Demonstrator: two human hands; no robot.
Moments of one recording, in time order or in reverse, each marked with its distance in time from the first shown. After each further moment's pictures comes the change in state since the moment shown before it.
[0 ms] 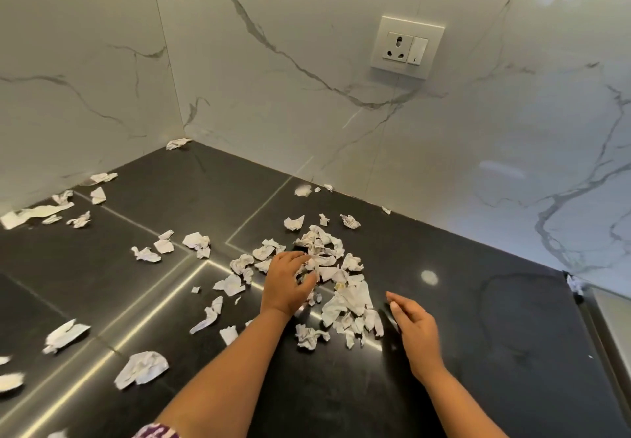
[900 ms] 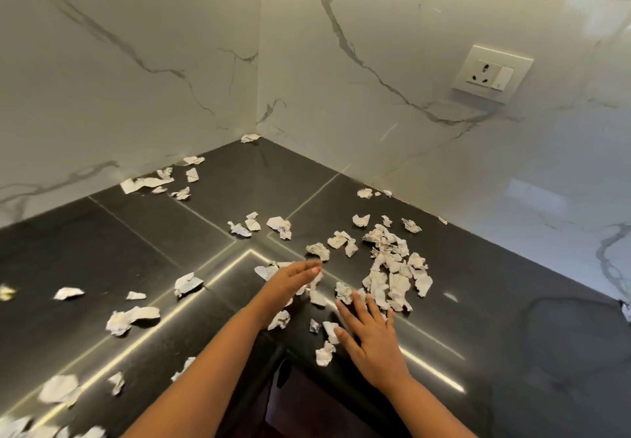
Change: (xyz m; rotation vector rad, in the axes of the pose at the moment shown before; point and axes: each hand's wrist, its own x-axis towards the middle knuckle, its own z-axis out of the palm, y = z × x) left_hand -0.080 -0.059 -0.155 -0.669 -0.368 -0.289; right_hand -0.099 -0.038 0.147 -0.970 -0.478 -0.436
